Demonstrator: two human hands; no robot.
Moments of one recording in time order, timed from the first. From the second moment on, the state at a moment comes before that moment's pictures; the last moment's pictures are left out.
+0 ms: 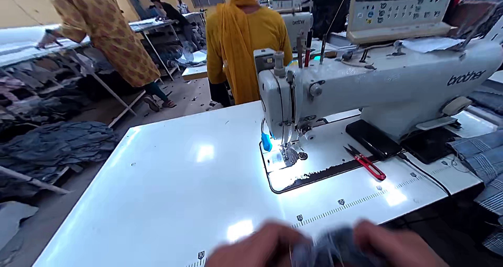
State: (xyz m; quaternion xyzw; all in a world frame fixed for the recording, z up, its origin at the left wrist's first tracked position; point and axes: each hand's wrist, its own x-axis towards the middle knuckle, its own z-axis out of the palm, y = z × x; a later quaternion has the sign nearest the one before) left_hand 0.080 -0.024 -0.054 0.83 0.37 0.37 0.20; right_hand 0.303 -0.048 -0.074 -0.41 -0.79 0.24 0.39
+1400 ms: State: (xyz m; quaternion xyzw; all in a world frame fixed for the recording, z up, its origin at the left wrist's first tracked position) left_hand 0.062 0.078 -0.126 0.65 0.57 0.20 0.46; right_hand 0.275 0.039 -0.200 -0.51 -0.83 -0.07 0.21
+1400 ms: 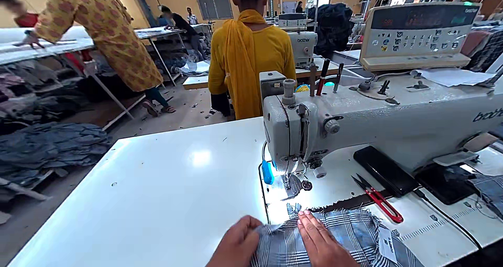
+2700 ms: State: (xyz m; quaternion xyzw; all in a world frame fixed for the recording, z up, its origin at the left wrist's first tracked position) left_hand 0.109 0.081 -0.198 0.81 0.39 0.39 0.20; right_hand 0.292 0.053 -0.199 -0.50 -0.81 0.00 0.30
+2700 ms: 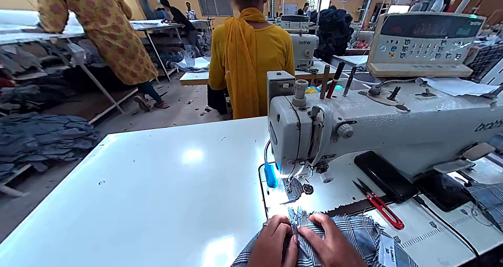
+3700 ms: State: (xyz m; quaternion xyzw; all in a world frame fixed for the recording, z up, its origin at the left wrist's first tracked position) left_hand 0.110 0.082 -0.204 0.81 0.39 0.40 0.16; right_hand 0.271 0.076 -0.180 -0.64 -0.67 0.19 0.34
